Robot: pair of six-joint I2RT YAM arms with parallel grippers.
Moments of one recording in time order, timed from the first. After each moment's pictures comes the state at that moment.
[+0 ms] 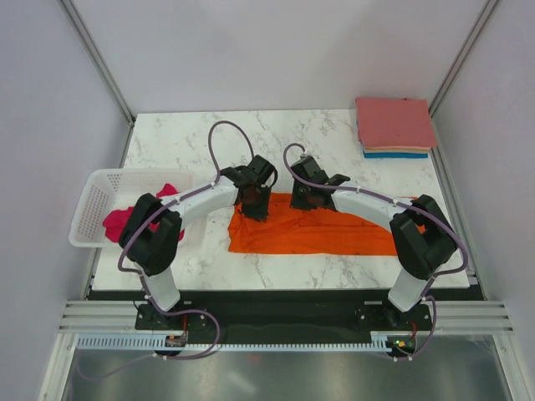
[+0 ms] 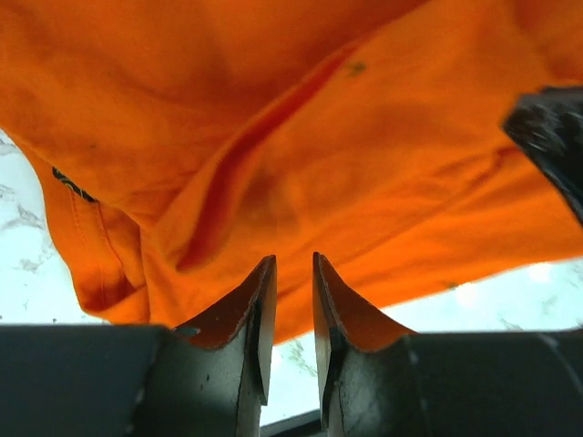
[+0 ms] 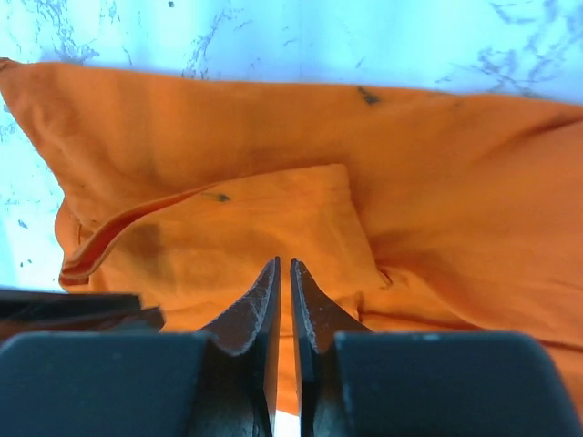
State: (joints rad) left arm -0.67 1.75 1.27 -0.67 0.01 -0.47; right arm 0.65 1.72 1.15 -0.36 0.10 0.73
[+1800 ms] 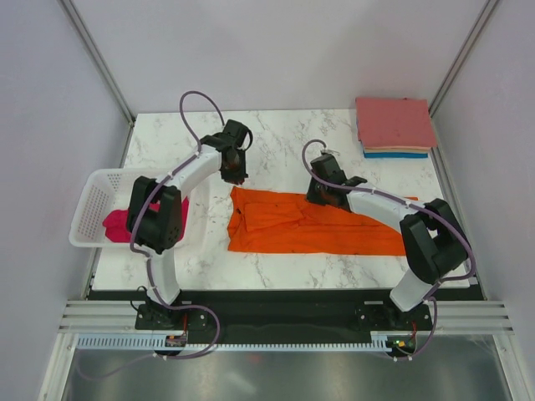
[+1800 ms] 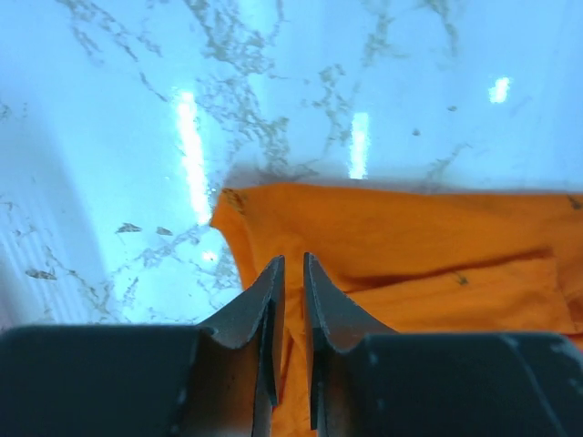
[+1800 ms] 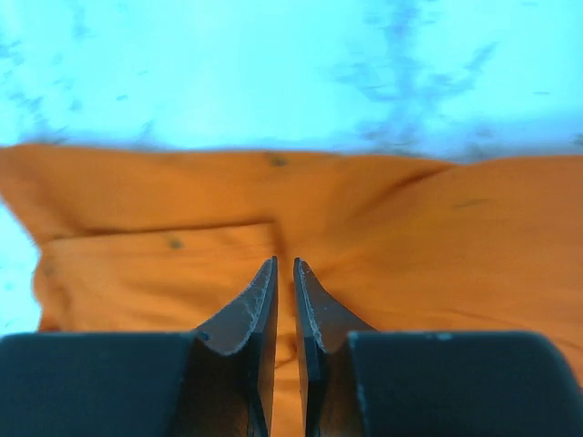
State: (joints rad) left arm -0.43 1.94 1.57 -0.73 -0.11 -0.40; right arm 0.57 1.67 1.06 -0.22 0.13 0.70
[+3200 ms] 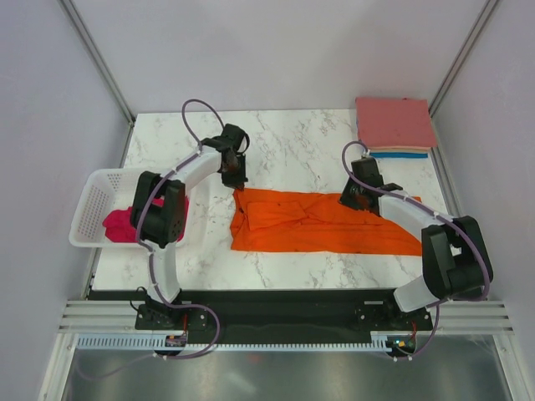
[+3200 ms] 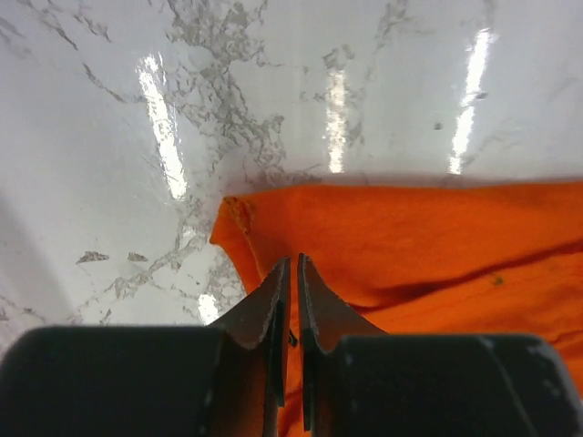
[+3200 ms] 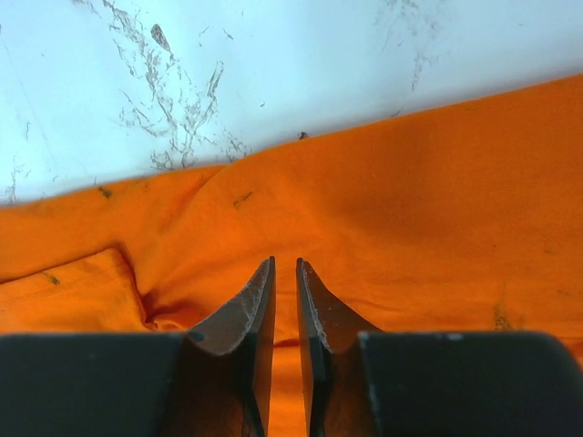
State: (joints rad) left arm -0.38 1.98 1.55 -0.70 0.03 -0.37; right arm 0.27 1.52 0.85 -0.23 0.07 0.66
